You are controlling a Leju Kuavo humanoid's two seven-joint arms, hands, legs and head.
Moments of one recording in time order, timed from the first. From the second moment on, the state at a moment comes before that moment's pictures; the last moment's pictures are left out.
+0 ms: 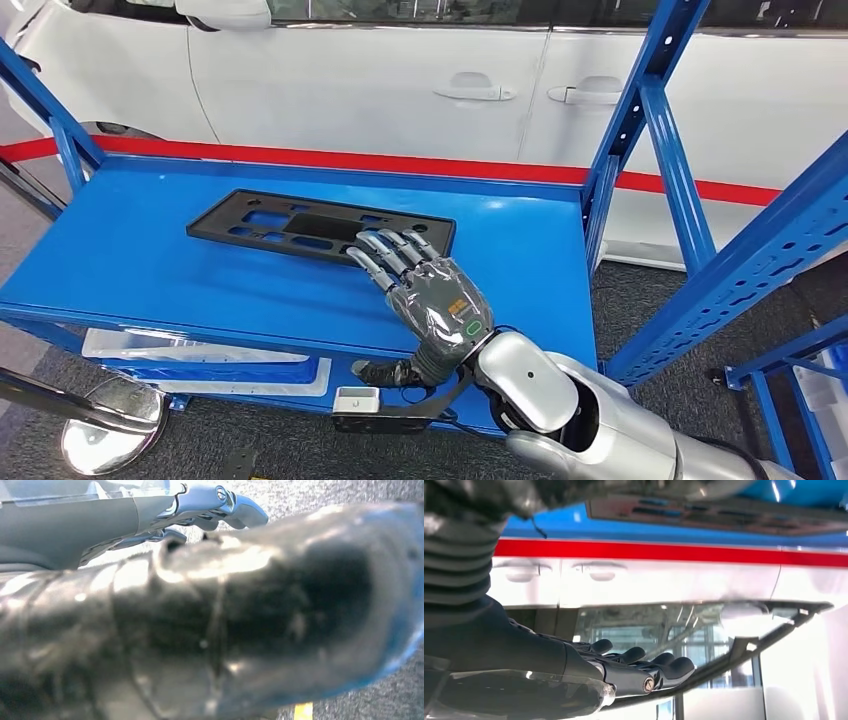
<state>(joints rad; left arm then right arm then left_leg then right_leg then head) -0.08 0.03 -0.44 -0.23 0.44 0.45 -0.11 -0.64 -0.17 1.02 -1.83 0.88 -0.07 0.50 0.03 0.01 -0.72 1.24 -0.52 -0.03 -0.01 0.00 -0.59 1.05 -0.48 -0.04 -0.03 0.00</state>
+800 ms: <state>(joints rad) -0.08 0.03 -0.47 -0.23 0.43 0.45 -0.11 -0.65 -0.15 1.03 -1.72 0.75 -0.05 0.46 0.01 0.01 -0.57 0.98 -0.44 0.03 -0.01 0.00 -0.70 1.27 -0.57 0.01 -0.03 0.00</state>
